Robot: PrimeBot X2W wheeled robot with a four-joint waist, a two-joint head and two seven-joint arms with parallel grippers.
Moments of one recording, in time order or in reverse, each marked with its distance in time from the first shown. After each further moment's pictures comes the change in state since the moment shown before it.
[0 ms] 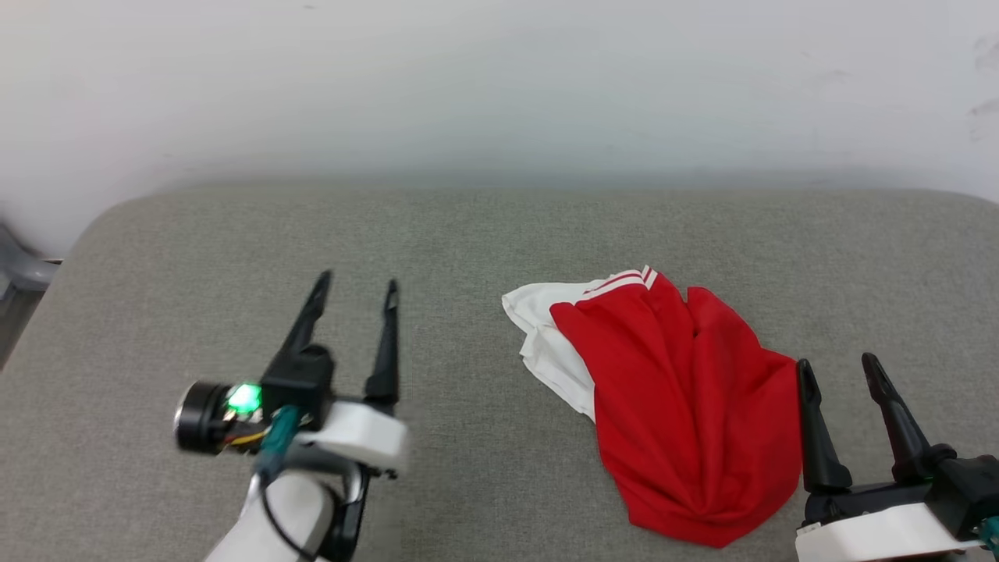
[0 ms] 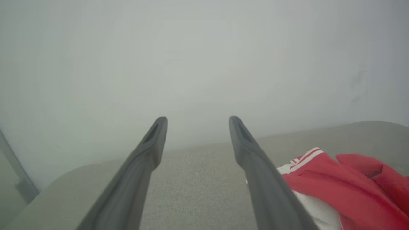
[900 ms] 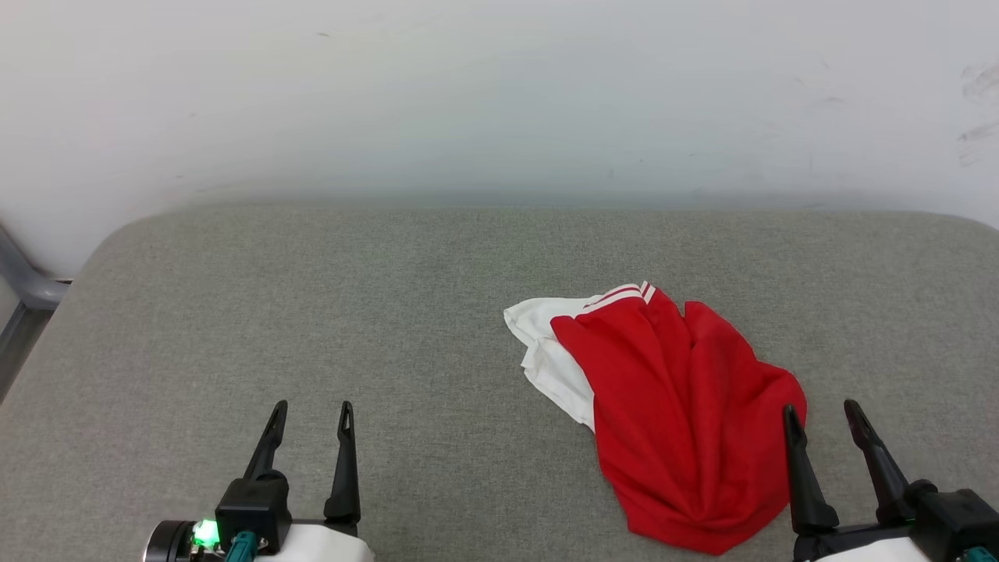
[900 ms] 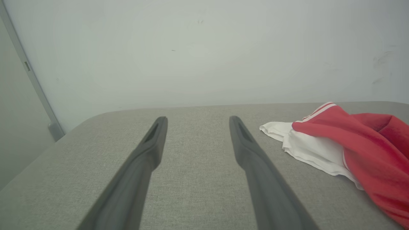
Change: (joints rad) left arm 0.369 -0.168 0.339 -0.074 0.211 -0.191 0.000; right arm 0.064 0.000 0.021 0.039 0.036 0.000 0.000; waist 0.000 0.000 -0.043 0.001
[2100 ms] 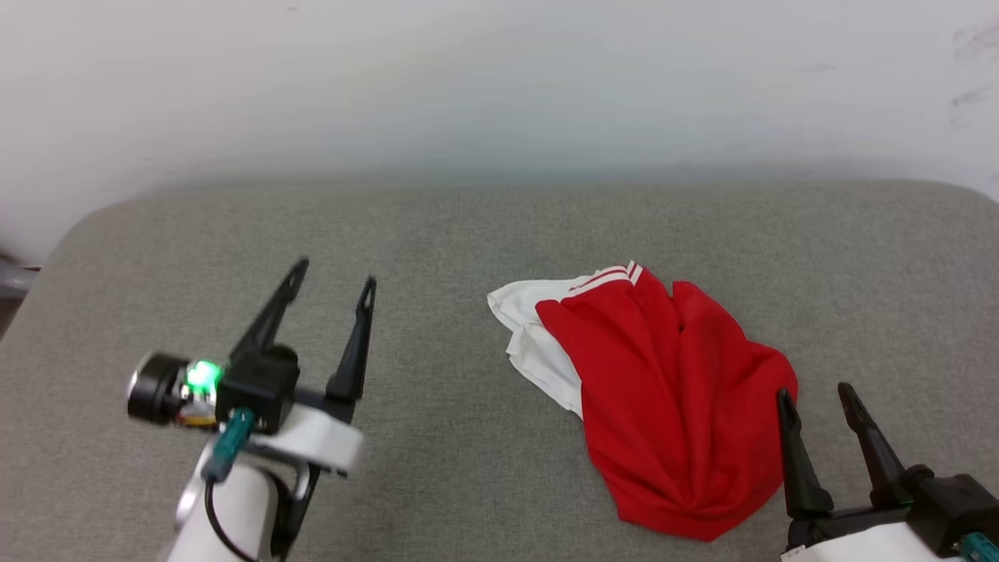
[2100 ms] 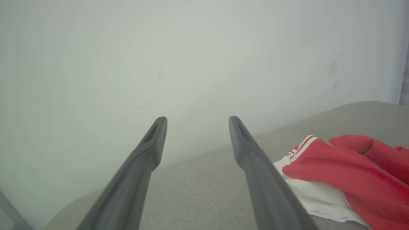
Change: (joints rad) left arm -0.260 0.033 0.038 0.030 0.141 -0.226 0.000; right arm -0.028 0.000 0.015 0.000 0.008 0.000 0.000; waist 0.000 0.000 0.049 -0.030
